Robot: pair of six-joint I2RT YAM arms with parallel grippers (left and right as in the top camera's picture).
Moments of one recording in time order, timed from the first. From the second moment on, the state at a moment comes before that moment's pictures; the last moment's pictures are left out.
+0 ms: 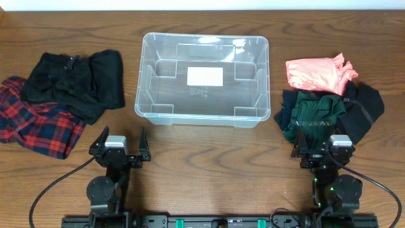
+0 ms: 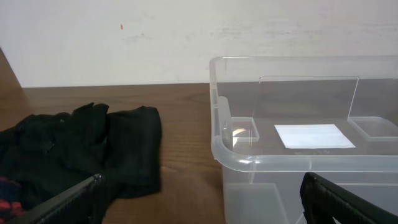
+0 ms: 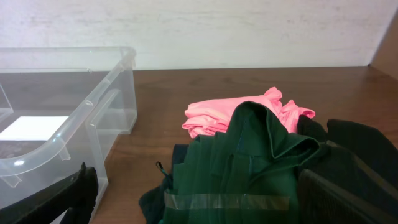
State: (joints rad) left arm 0.04 0.01 0.02 -0.10 0.09 0.01; right arm -0.02 0.01 0.06 -0.18 0.00 0.06
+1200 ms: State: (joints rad) left arm 0.05 0.01 0.02 -0.10 0.09 0.01; right arm -0.02 0.01 0.06 -0.18 0.00 0.06
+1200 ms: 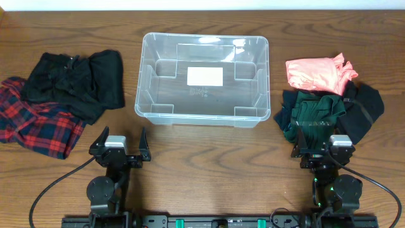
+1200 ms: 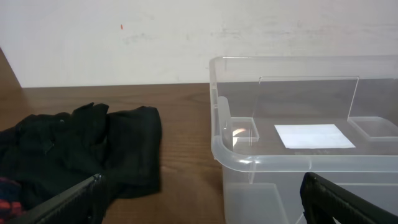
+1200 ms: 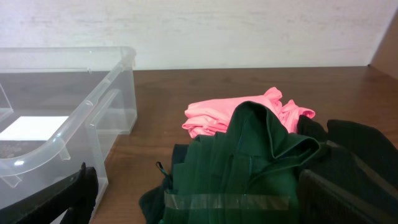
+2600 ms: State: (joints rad) left arm 0.05 0.82 0.82 -0.44 0.11 0.02; right arm -0.02 0.02 0.06 -0.18 0.00 0.06
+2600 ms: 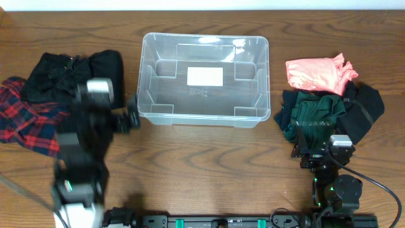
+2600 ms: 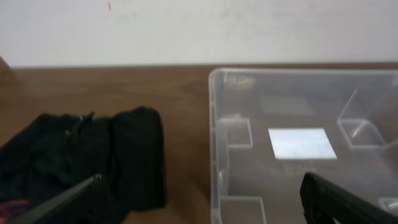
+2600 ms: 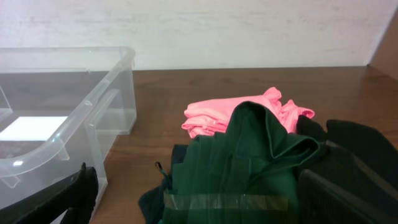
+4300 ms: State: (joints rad) left arm 0.19 2.01 1.48 -0.68 0.05 0.11; right arm -0.02 0.02 0.06 -0.18 0.00 0.06
